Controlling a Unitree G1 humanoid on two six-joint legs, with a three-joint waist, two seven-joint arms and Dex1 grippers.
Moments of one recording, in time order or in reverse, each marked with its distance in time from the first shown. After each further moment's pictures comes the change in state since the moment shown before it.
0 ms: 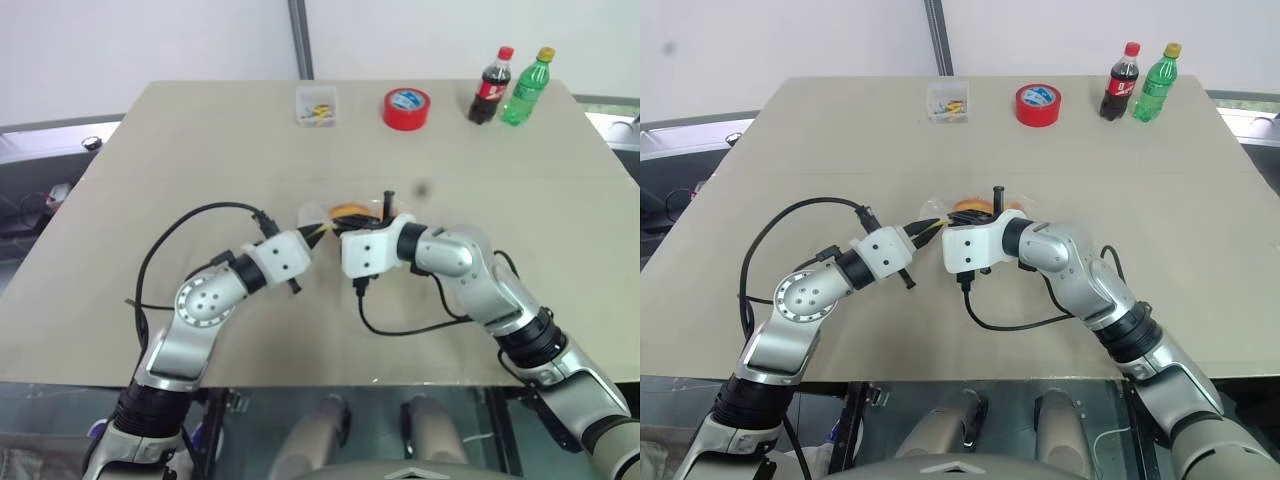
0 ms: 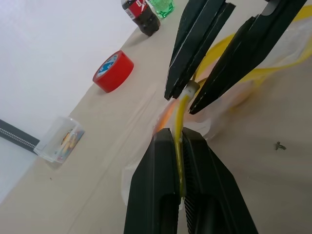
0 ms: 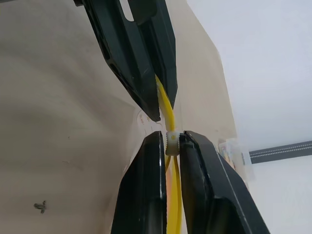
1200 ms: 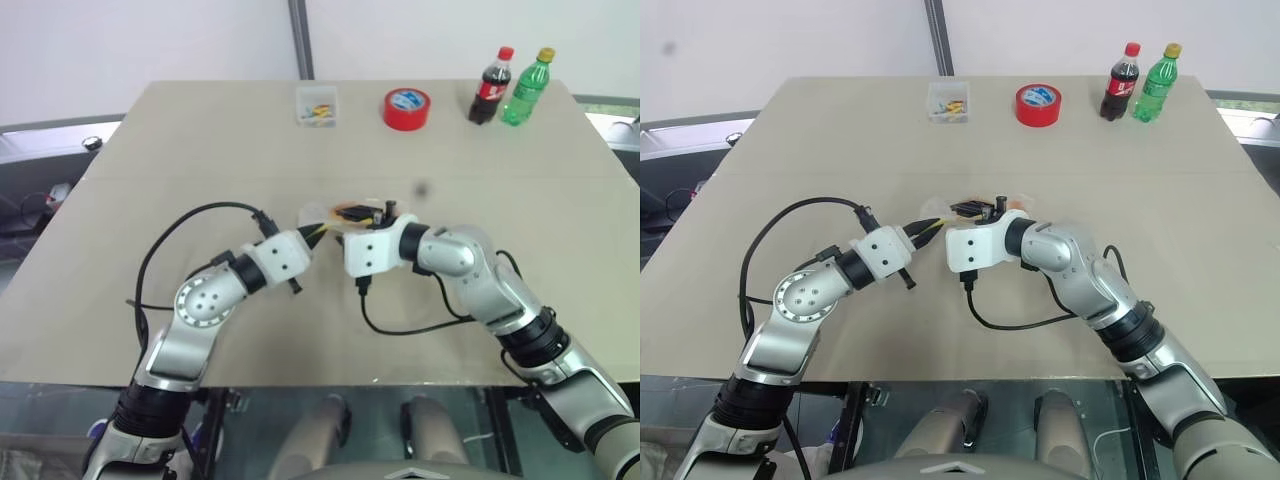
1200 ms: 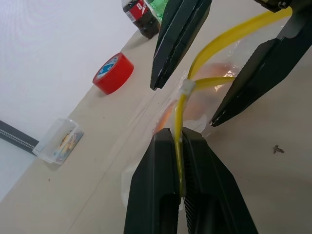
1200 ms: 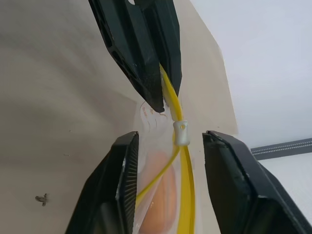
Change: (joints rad) left arm 0.000 0.000 0.000 0.000 -0.014 -0.009 0.000; right arm 0.000 -0.012 0.000 0.009 0.004 -0.005 -0.005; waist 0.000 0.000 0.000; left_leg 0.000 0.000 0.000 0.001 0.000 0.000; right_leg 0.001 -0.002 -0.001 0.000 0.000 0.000
